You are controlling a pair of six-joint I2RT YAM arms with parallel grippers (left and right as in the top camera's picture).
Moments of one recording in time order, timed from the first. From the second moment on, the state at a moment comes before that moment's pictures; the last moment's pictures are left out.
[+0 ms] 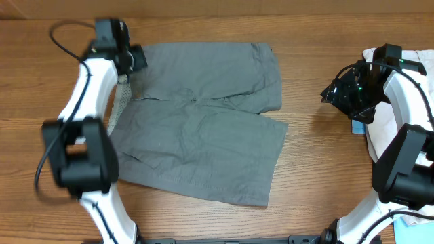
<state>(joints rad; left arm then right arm) 0.06 1.99 1.70 -0.64 0.11 -0.24 -0.27 1.95 1.51 -1.07 -0.27 0.17</state>
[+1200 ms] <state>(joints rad) 0.10 1.75 1.15 -1.16 -0.12 -0.39 -0.16 1.95 1.52 -1.17 -0.52 0.17</state>
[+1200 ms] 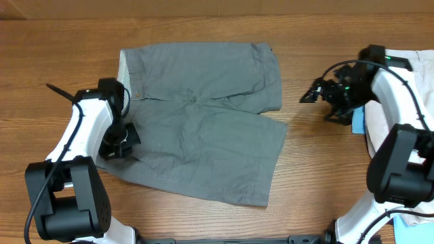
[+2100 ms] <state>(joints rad) 0.13 1.75 0.89 -1.05 -0.24 -0.68 0.16 1.95 1.51 -0.86 -0.44 0.18</state>
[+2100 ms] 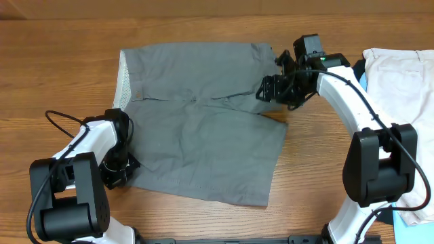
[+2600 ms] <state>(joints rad) 0.13 1.57 1.24 -1.13 0.02 -0.49 0.16 2.02 1.51 -0.62 -0.43 0.23</state>
